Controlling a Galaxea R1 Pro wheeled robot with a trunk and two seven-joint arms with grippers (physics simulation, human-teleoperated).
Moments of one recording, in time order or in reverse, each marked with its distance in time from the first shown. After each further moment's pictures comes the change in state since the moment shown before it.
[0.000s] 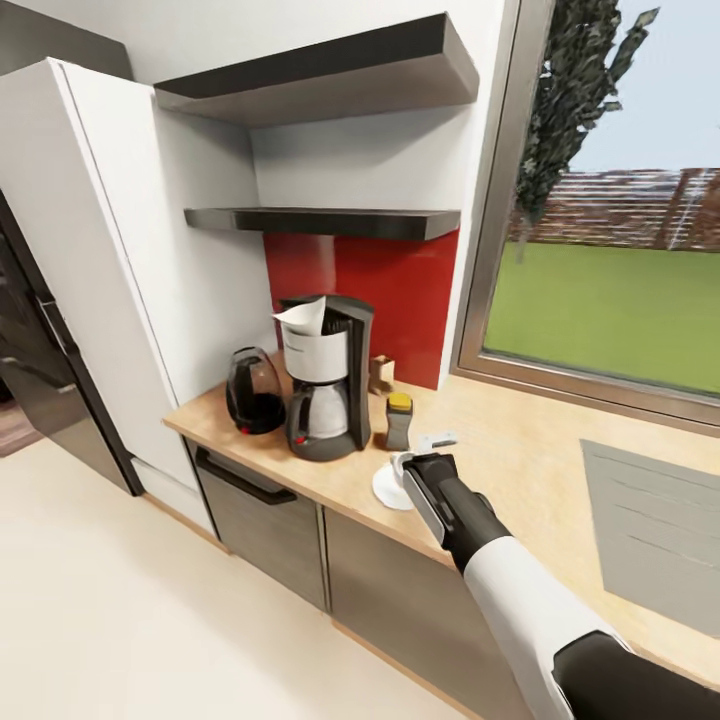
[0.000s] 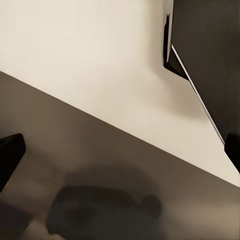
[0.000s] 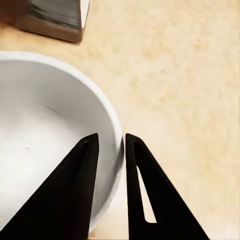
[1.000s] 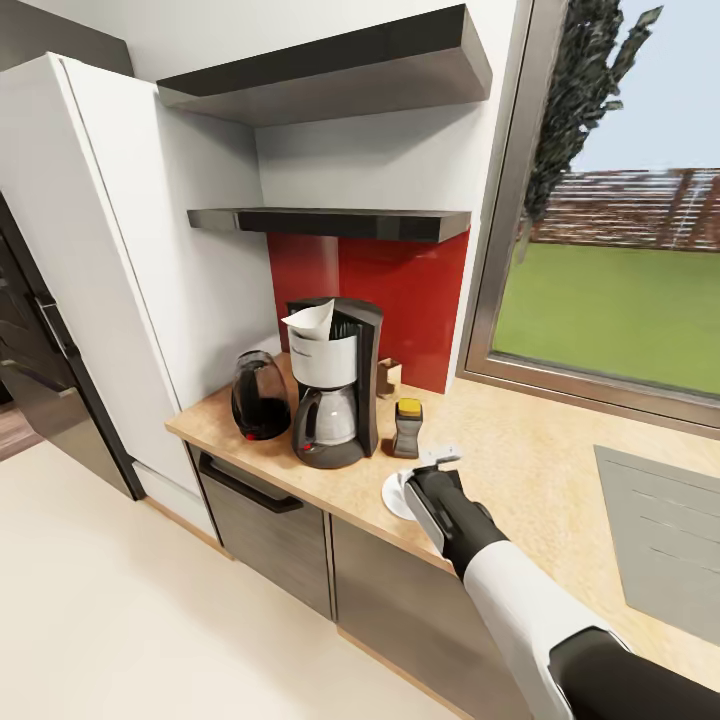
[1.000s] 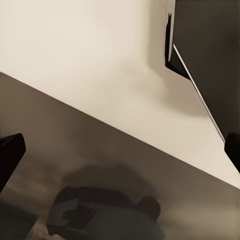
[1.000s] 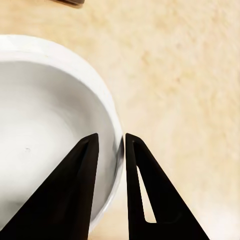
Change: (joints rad) left arm 0.000 0.000 0.000 0.000 0.001 0.001 0.007; right arm 0.000 0.000 -0.001 0.105 0.000 0.000 -0.034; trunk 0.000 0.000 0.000
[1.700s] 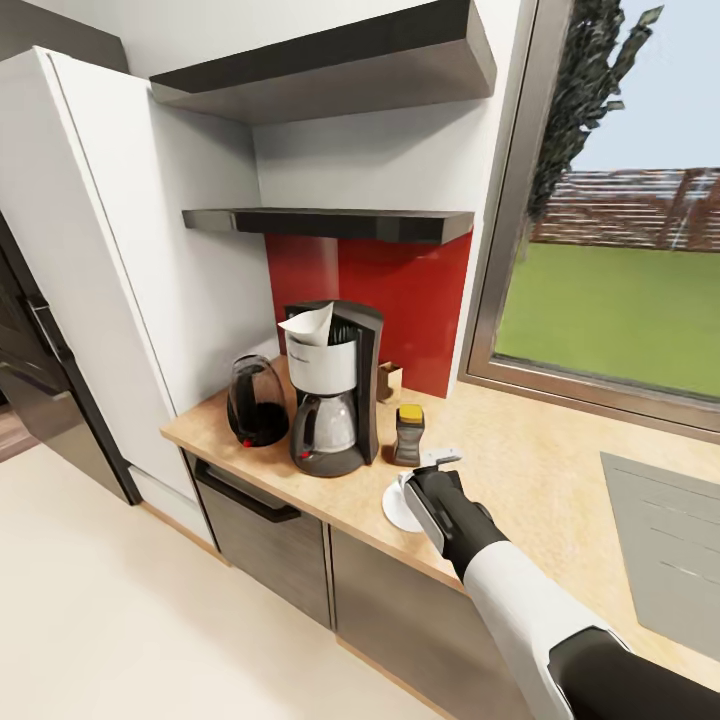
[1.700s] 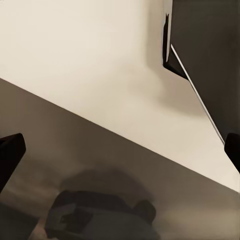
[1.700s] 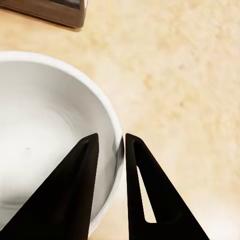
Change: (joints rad) left arm 0.000 -0.001 -0.002 0.001 -0.003 -0.001 -0.006; right arm 0.000 0.000 0.000 0.001 0.000 0.000 0.000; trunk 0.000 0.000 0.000
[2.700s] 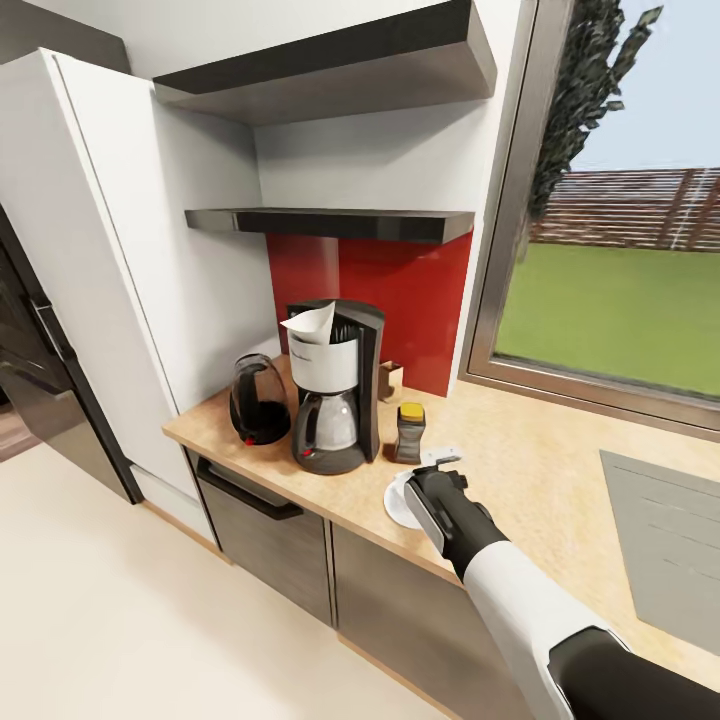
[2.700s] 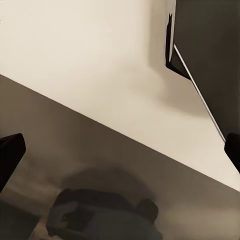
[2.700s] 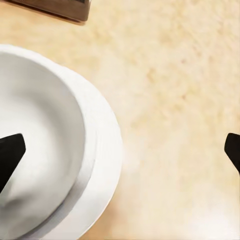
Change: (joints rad) left arm 0.000 0.000 0.002 0.000 0.003 0.000 0.010; right arm 0.000 0.000 0.000 0.000 -0.001 0.000 0.000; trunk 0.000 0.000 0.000
